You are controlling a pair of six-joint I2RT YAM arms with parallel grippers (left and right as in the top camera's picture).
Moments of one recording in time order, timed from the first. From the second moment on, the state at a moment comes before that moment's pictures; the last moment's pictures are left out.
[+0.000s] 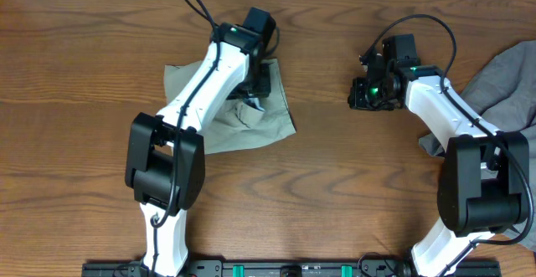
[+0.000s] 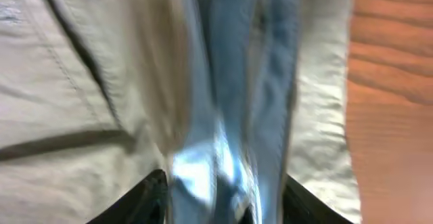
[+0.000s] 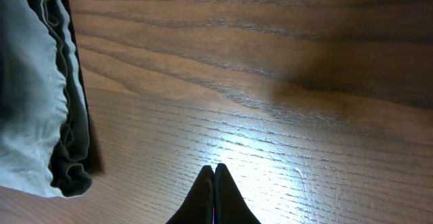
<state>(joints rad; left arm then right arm) -0.41 2.09 1.78 -1.13 -0.03 -0.47 0.11 1.88 1.23 -0.59 -0.37 0.19</state>
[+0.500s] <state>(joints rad) -0.42 2.09 1.78 -1.13 0.08 -0.44 0.14 1.88 1.23 -0.55 -0.46 0.13</state>
